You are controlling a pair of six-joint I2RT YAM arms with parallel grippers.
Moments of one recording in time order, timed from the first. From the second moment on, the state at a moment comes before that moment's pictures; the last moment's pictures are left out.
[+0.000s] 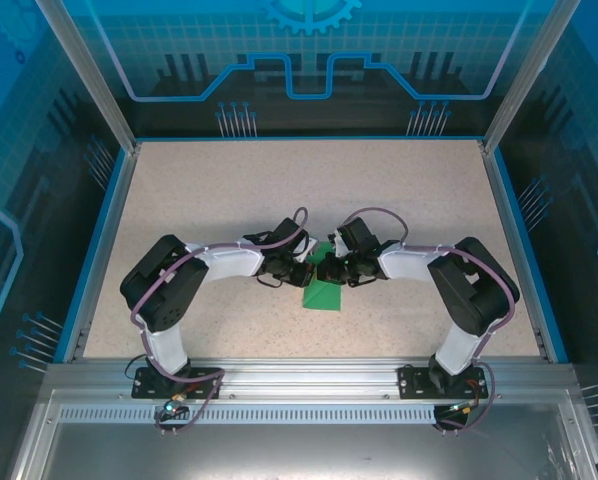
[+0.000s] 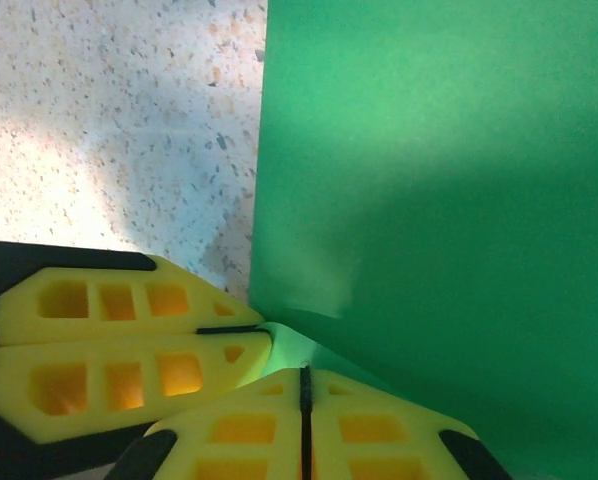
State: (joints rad) left arm -0.67 1.82 0.99 -0.28 0.26 -0.32; right arm 0.58 1.73 0.82 -0.11 -0.44 0.70
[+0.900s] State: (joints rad) left arm -0.68 1.81 1.01 -0.31 0.26 -0.30; right arm 0.58 1.72 0.81 -0.18 -0.39 0.63
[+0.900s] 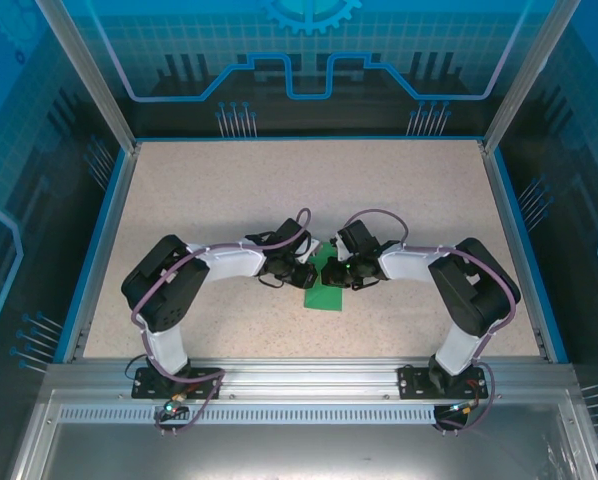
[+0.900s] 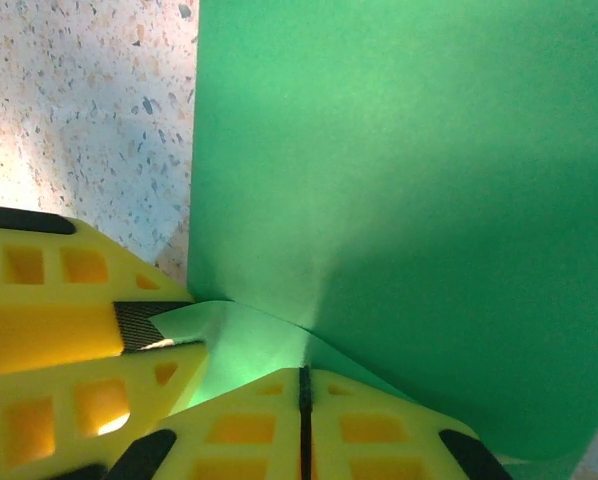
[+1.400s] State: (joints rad) left arm -0.69 1.58 0.86 -0.27 0.42 -0.45; right arm 0.58 1.72 0.81 -0.18 -0.38 0.63
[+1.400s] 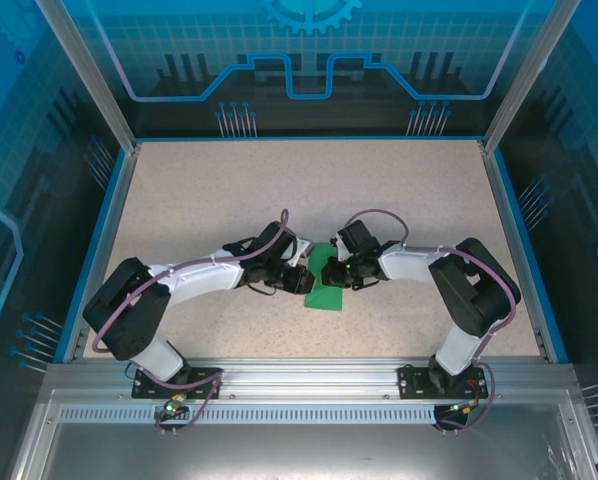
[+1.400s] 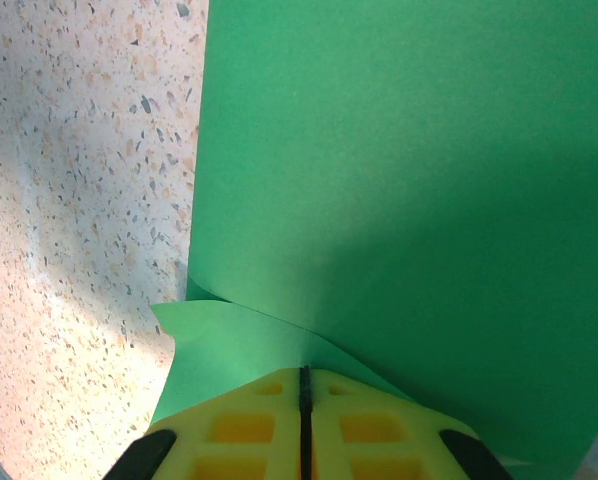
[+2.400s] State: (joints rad) left arm -0.72 1.70 0.75 -0.11 0.51 -0.55; right arm 0.58 1.71 0.81 -0.21 -0.37 0.62
